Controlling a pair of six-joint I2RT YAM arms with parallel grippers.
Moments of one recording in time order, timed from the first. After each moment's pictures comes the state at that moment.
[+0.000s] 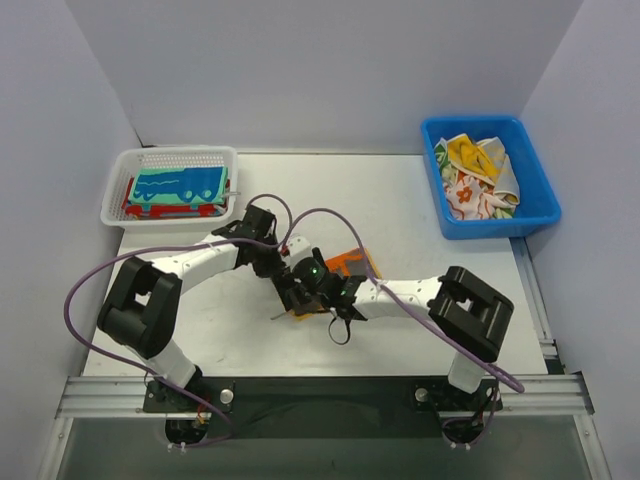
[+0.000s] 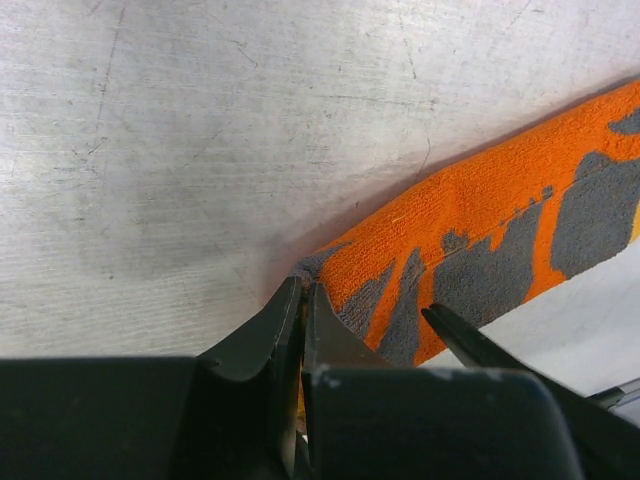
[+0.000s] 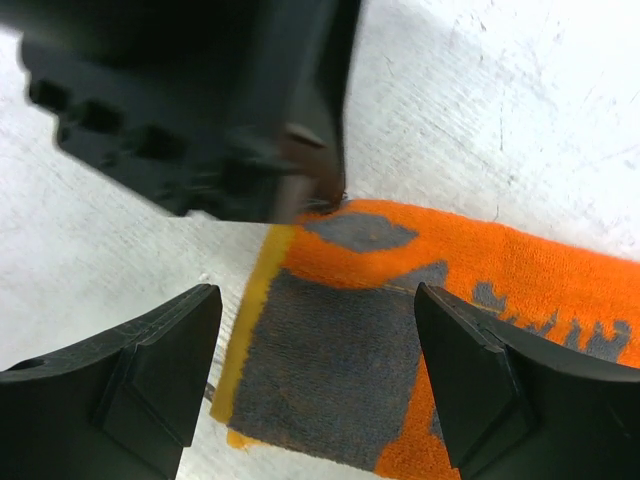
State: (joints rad) left arm -0.50 1.64 0.98 -0.40 0.11 -0.76; right arm 1.04 1.73 0.91 0.17 0.27 0.28
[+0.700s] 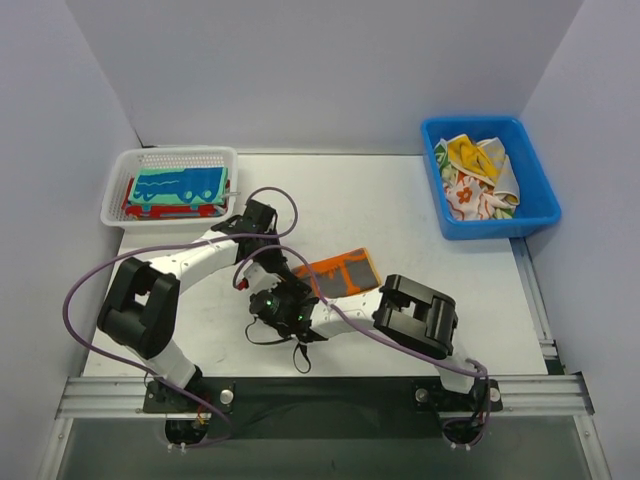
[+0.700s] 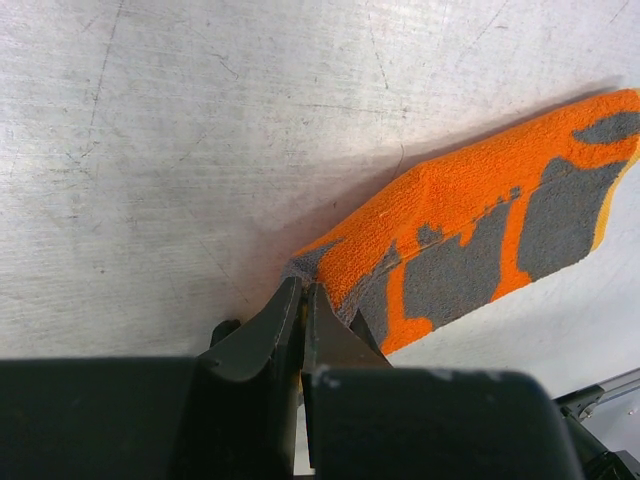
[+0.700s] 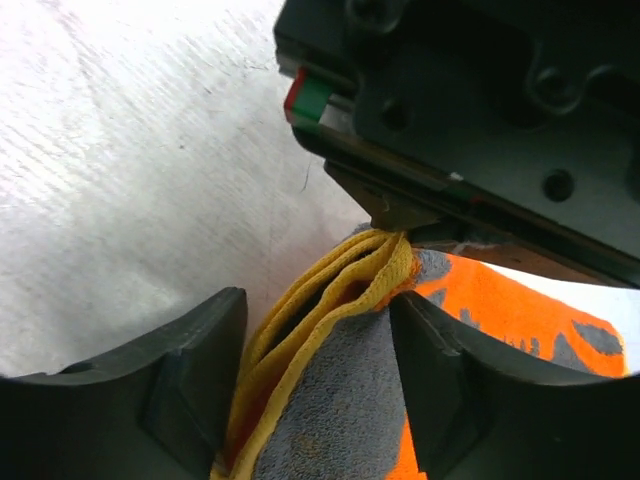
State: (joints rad) left arm -0.50 1.64 1.04 -0.45 0.11 -0.77; right arm 1.24 2.02 1.13 0.14 0.79 -0.03
